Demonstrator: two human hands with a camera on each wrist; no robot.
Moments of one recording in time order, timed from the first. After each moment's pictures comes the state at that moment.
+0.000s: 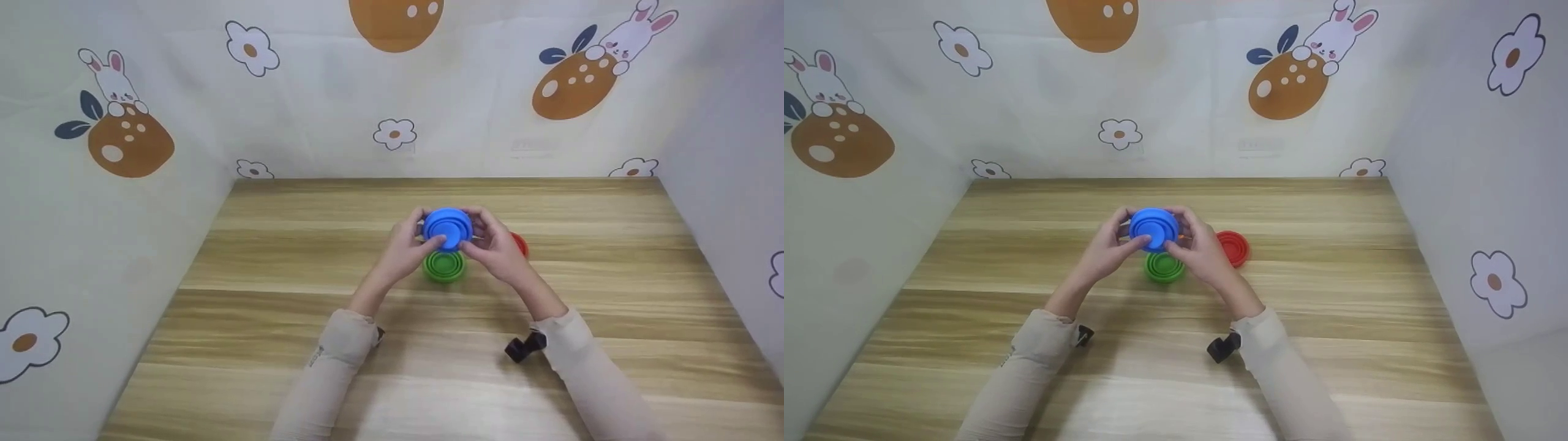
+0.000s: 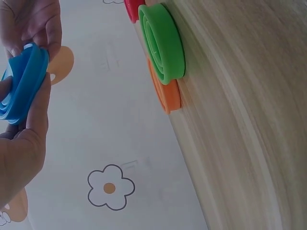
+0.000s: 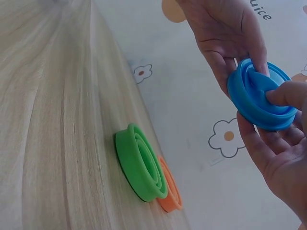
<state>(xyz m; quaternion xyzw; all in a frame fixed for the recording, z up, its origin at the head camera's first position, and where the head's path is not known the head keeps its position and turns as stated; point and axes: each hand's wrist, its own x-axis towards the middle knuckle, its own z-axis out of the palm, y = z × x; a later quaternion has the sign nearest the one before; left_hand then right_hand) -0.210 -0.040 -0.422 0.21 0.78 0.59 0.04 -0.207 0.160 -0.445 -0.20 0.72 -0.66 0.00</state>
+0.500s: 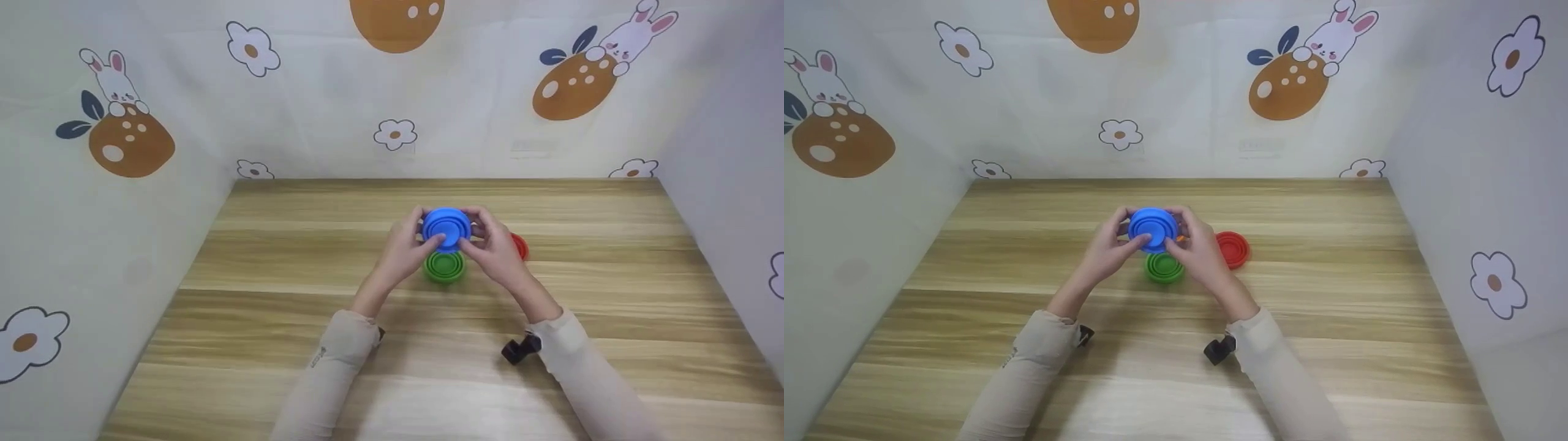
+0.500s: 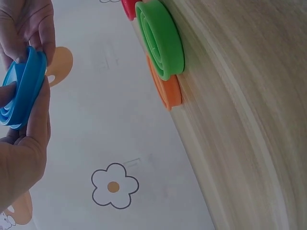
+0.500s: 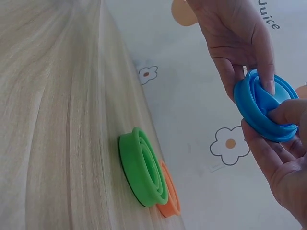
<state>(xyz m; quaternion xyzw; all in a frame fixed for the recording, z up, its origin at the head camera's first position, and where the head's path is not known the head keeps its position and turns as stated) -0.208 -0.040 -0.421 0.22 0.82 0.53 -0.02 -0.206 0.151 -0.443 -0.19 0.75 -0.63 -0.05</state>
